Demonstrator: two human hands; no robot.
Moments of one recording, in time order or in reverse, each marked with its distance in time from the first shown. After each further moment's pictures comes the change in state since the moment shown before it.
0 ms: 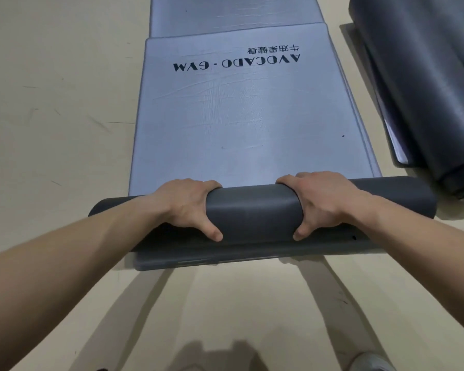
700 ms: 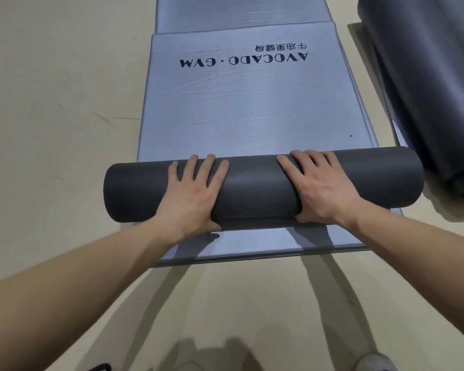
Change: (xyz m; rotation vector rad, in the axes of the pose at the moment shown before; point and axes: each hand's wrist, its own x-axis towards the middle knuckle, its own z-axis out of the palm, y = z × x) left_hand 0.003 -0.004 0.040 0.411 0.453 -0.077; right_hand 0.025 0.000 0.027 -0.270 0.394 0.010
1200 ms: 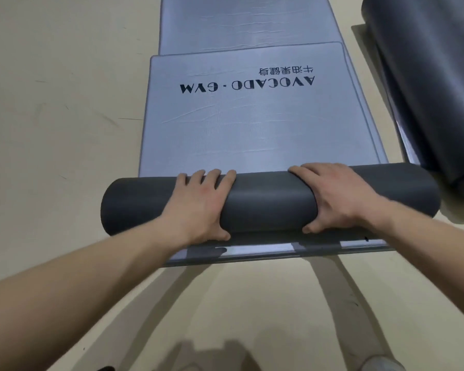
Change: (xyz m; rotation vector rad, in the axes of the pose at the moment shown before) left_hand -0.010 0.001 -0.017 -0.078 -0.087 0.043; right_hand -0.012 0.008 -0.026 0.216 -0.202 -0.027
